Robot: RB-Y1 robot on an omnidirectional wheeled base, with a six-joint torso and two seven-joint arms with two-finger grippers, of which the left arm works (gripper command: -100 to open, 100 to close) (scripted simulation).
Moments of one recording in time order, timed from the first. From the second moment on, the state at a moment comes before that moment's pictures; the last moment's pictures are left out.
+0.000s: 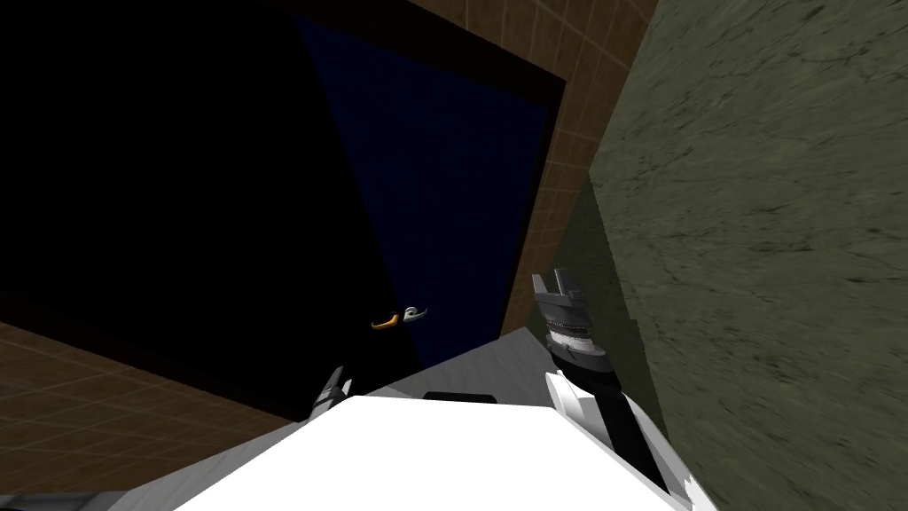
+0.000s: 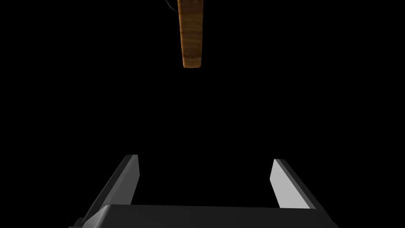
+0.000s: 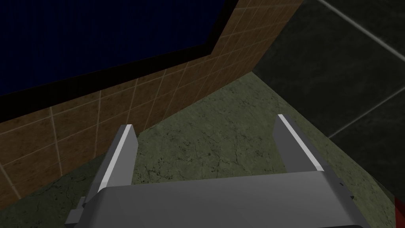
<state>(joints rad) 0.49 0.33 0.02 -0.98 0.47 -0.92 0.04</state>
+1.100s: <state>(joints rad) 0.41 0.33 0.03 -0.96 0.47 -0.92 0.07</state>
